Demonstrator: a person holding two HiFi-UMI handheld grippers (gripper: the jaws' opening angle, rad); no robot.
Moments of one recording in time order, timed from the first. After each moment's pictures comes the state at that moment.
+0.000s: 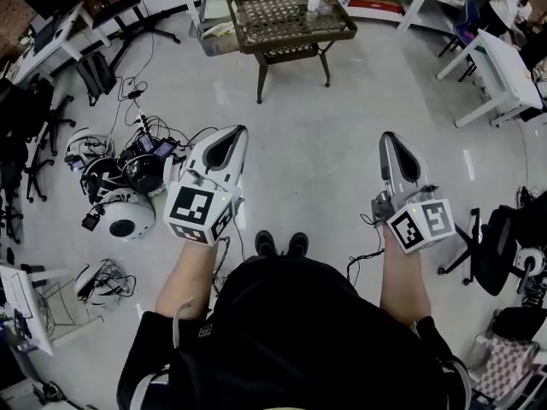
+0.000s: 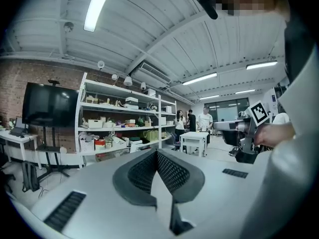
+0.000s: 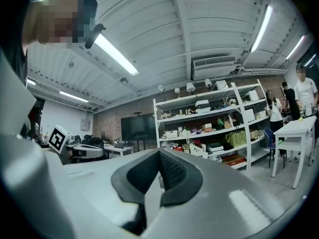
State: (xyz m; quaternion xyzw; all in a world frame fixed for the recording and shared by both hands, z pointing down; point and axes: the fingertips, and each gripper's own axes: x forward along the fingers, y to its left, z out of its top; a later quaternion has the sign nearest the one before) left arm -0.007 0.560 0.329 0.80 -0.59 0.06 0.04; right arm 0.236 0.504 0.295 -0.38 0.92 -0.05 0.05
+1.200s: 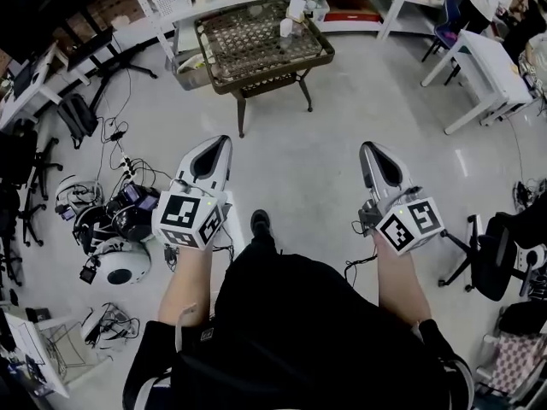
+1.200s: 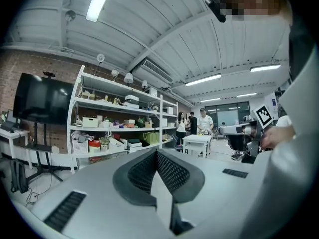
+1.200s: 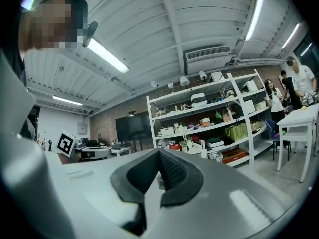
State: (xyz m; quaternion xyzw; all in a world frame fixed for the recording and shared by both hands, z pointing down) left arm -0.022 0.405 0.343 0.81 -0.58 0.04 0.05; right arm 0.231 0.375 0.317 -0.38 0.92 -0.09 0.05
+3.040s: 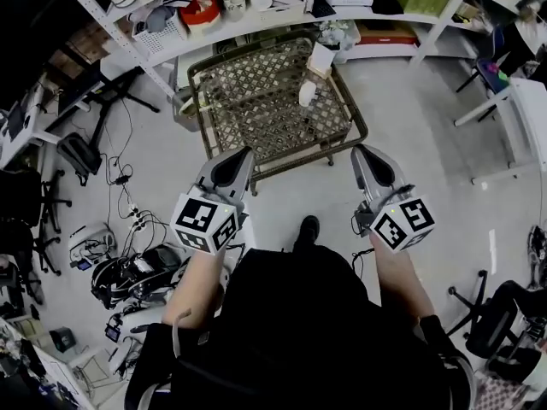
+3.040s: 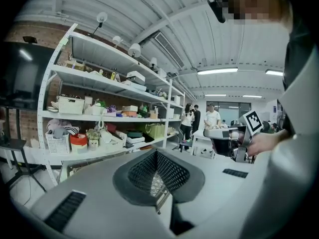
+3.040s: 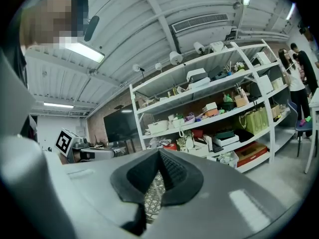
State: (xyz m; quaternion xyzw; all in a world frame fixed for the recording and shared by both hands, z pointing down) left arm -0.099 -0.039 0.382 0.83 -0.55 0.08 0.12; right arm 0.097 -0.083 0.363 -0.35 0.93 -0.14 0.03
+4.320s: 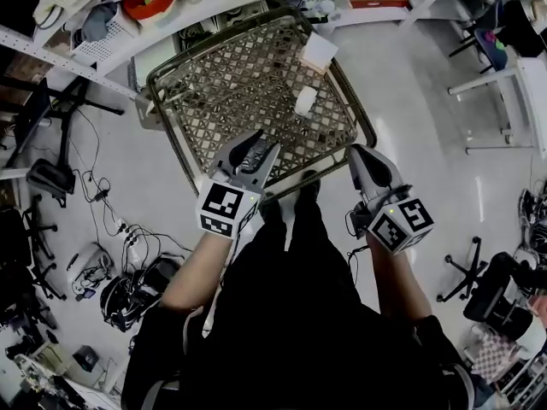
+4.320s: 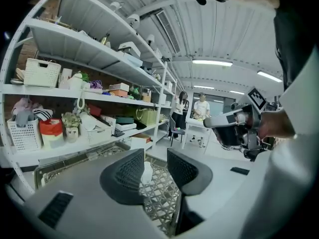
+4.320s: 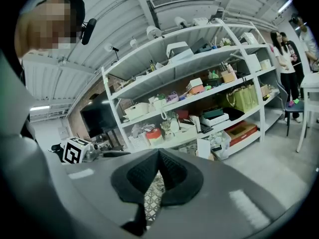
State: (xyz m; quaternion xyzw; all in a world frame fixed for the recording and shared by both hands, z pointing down) left arm -0.109 -0.232 0.503 0.87 -0.45 0.13 0.15; right arm 0.040 -0.230 0.450 -0.41 0.88 -0.24 -0.03
